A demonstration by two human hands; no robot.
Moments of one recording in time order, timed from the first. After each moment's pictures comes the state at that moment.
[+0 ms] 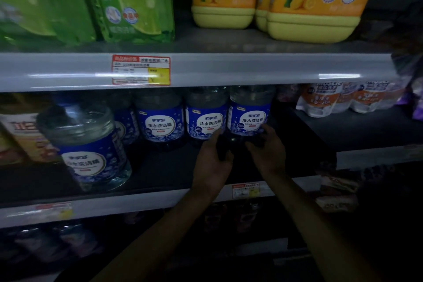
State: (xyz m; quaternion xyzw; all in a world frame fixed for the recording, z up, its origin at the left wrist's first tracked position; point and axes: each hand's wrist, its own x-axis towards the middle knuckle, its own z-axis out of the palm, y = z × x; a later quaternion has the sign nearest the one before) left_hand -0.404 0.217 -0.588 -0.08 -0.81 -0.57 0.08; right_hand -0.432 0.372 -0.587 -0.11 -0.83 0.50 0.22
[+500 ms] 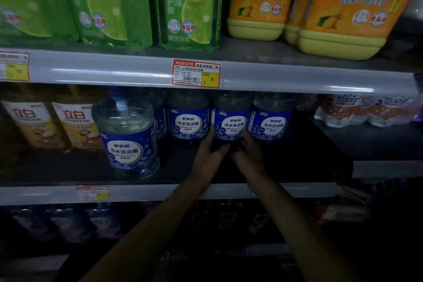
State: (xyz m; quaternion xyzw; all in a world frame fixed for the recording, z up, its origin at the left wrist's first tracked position) left_hand -0.406 0.155 -0.578 -0.04 -0.73 -0.68 0.03; right_hand -0.407 0.278 -0.569 -0.04 -0.75 0.65 0.05
